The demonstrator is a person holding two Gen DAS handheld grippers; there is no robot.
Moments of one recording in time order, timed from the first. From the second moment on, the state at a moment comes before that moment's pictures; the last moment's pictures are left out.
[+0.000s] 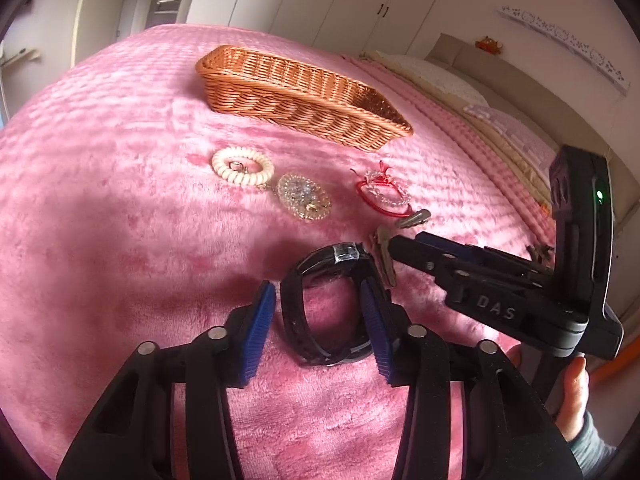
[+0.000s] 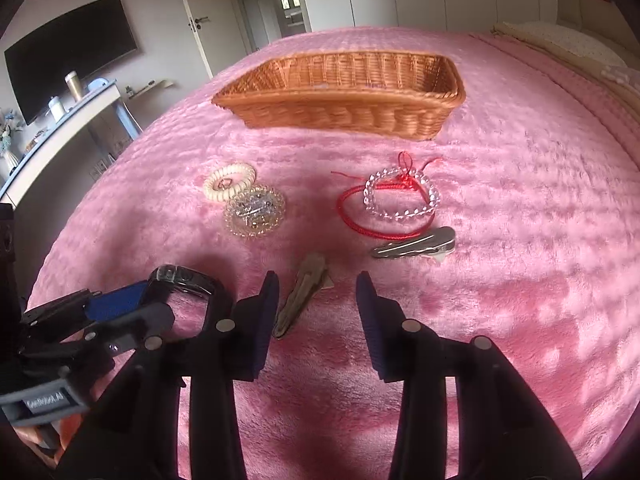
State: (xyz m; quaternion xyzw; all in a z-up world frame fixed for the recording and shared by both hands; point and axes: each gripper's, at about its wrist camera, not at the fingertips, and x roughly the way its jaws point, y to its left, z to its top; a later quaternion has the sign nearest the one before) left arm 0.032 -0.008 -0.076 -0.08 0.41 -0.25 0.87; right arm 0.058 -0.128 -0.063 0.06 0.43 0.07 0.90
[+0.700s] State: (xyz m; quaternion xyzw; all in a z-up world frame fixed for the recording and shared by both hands) left arm 0.034 0.003 -0.081 -0.08 0.41 -0.17 0.89; right arm 0.051 -0.142 -0.070 0.02 0.45 0.06 0.89
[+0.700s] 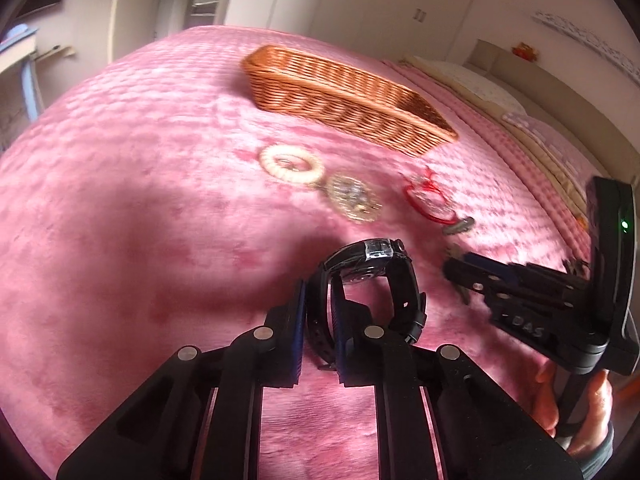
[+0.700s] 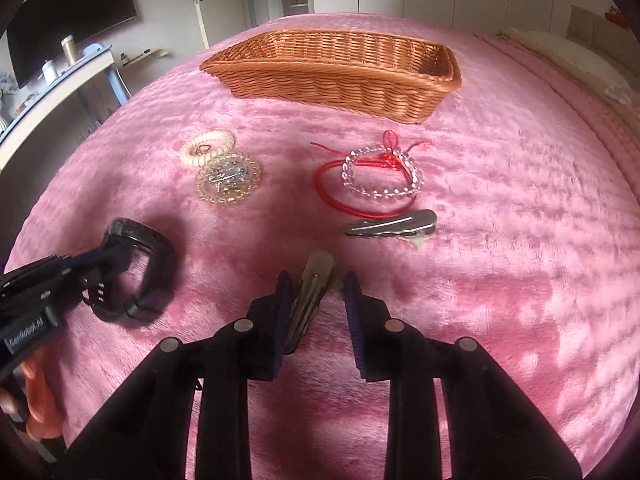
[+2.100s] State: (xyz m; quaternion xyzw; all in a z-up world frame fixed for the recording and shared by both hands) left arm 0.014 0.009 -0.043 -0.10 0.31 -0.18 0.93; right arm 0.021 -0.160 -0.032 0.08 0.33 0.11 0.94
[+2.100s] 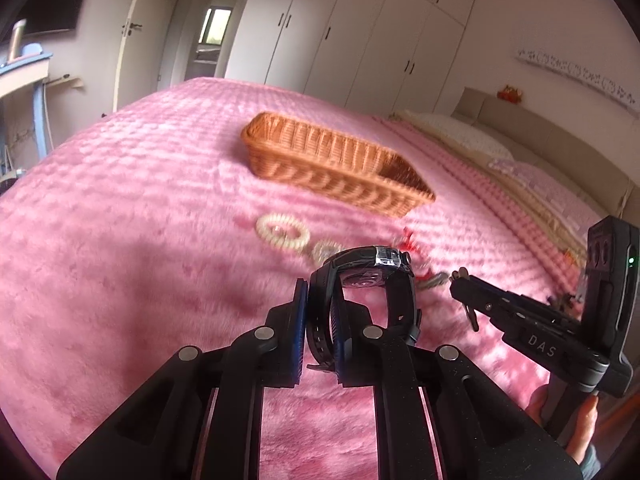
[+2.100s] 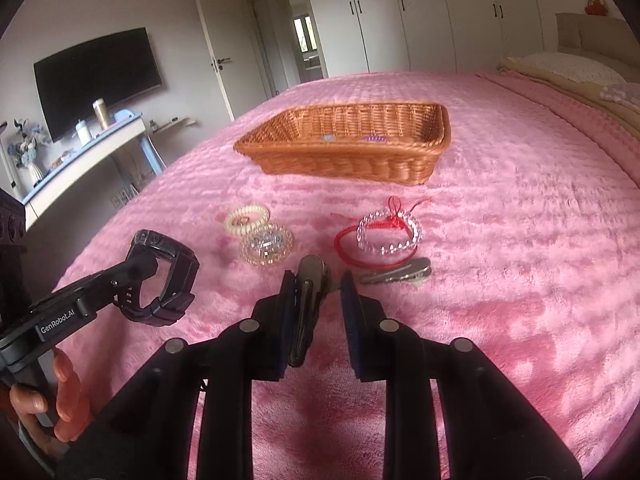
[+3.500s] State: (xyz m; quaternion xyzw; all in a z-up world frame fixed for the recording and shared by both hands) left arm 0.298 -0.045 -0.037 -0.08 0.37 -0.14 0.92; right arm 0.314 -0.177 -0.037 0.07 0.47 0.06 0.88
